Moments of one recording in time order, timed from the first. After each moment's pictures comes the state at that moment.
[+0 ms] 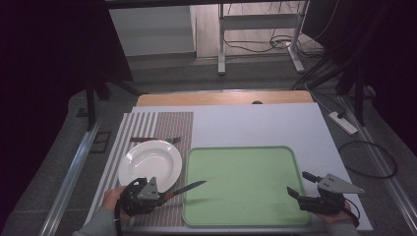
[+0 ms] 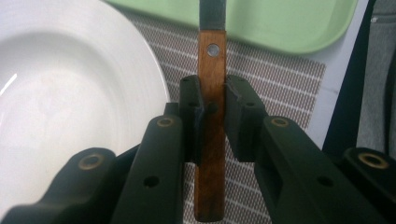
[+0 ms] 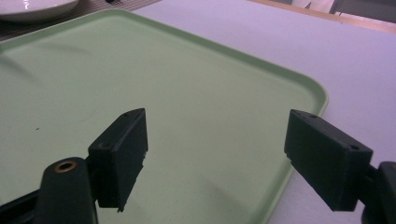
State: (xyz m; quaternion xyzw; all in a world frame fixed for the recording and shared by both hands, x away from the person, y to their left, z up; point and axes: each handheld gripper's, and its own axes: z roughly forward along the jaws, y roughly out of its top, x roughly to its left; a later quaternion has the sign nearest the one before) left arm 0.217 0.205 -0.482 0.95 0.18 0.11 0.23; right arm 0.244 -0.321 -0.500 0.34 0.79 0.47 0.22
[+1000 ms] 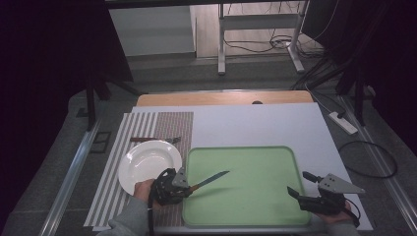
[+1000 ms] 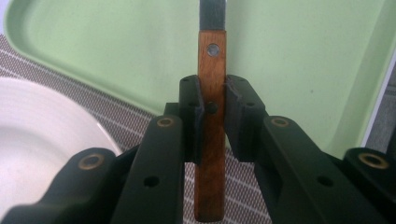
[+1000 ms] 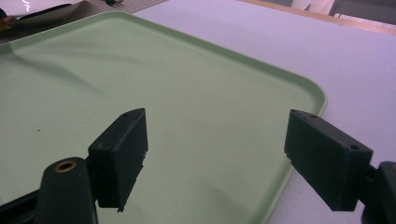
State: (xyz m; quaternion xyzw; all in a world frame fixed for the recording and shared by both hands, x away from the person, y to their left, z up) left arm 0.250 0.134 -0.483 0.95 0.21 0.09 0.23; right arm 0.243 -0.322 -0.499 0.34 0.78 0.47 0.22
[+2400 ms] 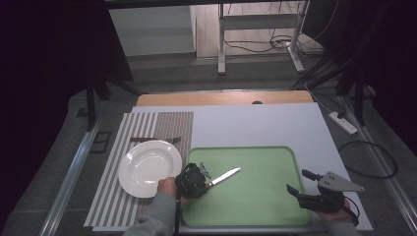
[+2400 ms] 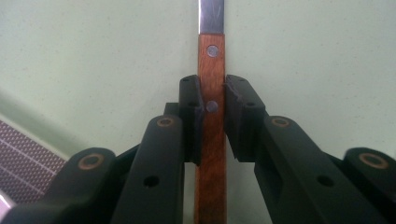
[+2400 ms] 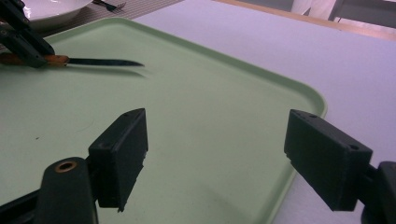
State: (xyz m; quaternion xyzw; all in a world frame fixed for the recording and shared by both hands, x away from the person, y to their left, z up) left arm 0.280 0.079 -0.504 0.94 0.29 0.05 0.18; right arm 0.248 -0.320 -0.498 0.34 0.78 0.48 0.22
